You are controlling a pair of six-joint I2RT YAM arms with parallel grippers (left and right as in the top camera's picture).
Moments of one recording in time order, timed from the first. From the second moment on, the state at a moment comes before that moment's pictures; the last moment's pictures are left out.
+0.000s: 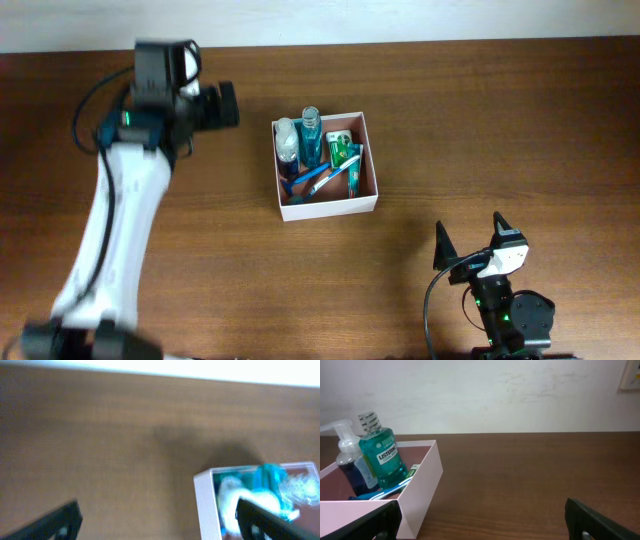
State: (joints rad) left arm -0.09 1.58 1.50 -0.71 -0.01 -0.14; right arm -0.02 0.01 0.01 -0.06 -0.17 0.07
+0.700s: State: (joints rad) left arm -0.08 0.59 0.30 0.09 -0.01 0.00; right arm -0.02 0.01 0.01 -0.06 -0.17 0.07
